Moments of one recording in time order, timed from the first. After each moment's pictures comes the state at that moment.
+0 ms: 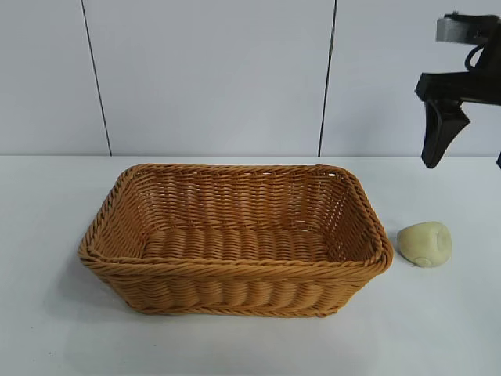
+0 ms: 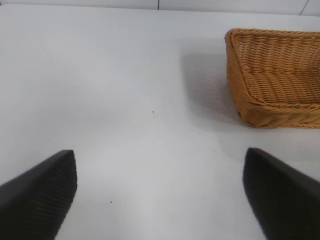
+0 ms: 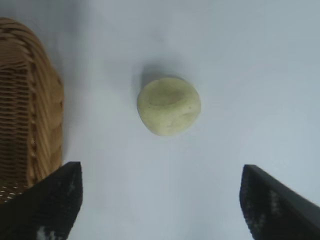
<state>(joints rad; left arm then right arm) -0.04 -0.01 -0.49 -0.06 1.07 -0.02 0.06 1.79 -1.27 0.09 0.89 0.06</state>
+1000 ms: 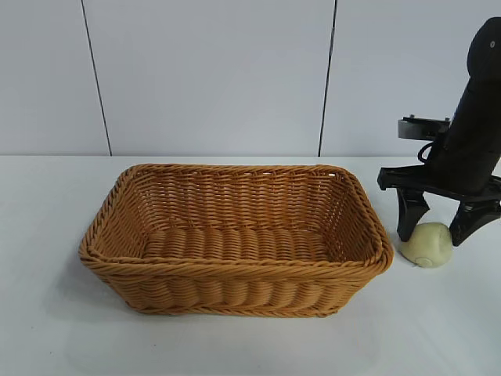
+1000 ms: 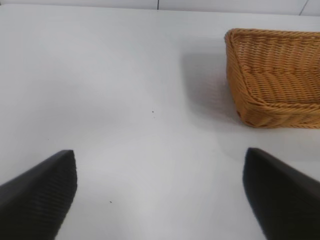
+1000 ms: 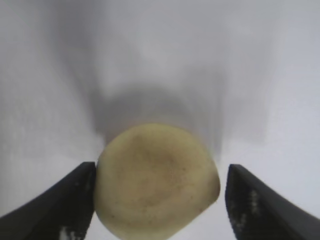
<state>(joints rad) -0.04 -0.01 -0.49 -0.06 1.07 -0.02 0.06 2.06 -1.27 0.09 0.68 0.09</state>
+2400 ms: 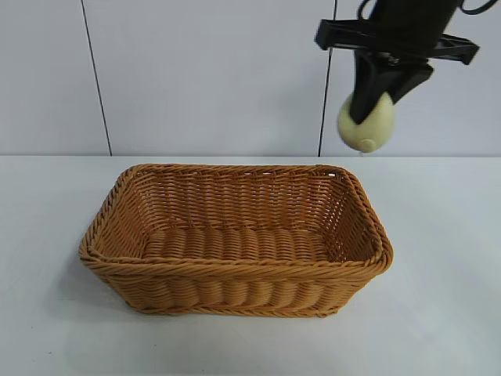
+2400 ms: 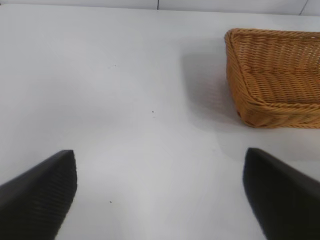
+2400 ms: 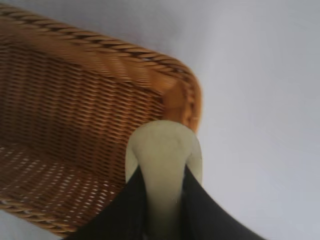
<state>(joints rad) -0.04 -0.01 -0.49 -0.06 1.07 -0.02 0.38 1.83 -1.57 0.12 1.03 0.04</state>
